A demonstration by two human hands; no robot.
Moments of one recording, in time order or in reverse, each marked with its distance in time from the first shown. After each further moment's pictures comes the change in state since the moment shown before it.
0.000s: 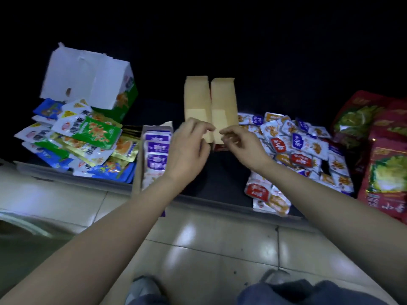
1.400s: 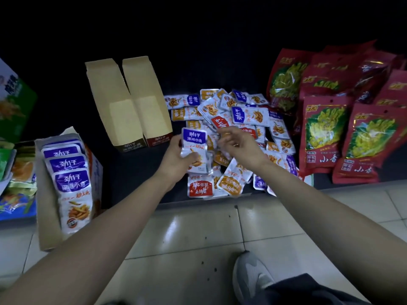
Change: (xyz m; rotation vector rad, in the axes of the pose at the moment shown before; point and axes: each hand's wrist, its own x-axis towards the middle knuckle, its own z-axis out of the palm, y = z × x) left_hand -0.002 0.038 0.137 -0.771 -0.495 -0.715; right_hand -0.082 0.081 -0.085 0.196 0.092 0.449
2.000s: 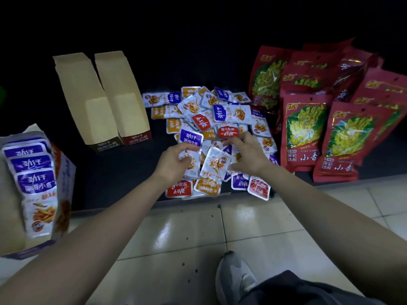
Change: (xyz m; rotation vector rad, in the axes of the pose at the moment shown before) left_hand 0.004 -0.011 0.039 0.250 -0.084 0.107; right_hand -0.005 0.062 -0.053 -0.804 -0.050 0.024
